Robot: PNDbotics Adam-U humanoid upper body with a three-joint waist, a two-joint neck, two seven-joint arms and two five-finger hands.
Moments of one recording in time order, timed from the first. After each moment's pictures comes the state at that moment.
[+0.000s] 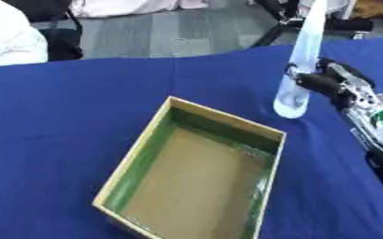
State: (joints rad) left arm -0.30 0.39 0.13 -1.98 0.20 0.07 0.19; right arm -0.85 -0.52 0.24 -1.36 -0.27 0.51 -0.20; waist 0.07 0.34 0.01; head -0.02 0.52
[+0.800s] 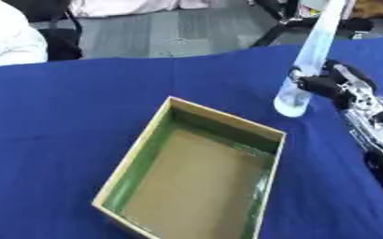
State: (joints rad) left arm -0.30 0.39 0.13 -1.98 0.20 0.07 0.18; right arm -0.84 -0.52 0.24 -1.36 -0.36 0.50 -0.38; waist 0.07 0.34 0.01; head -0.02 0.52
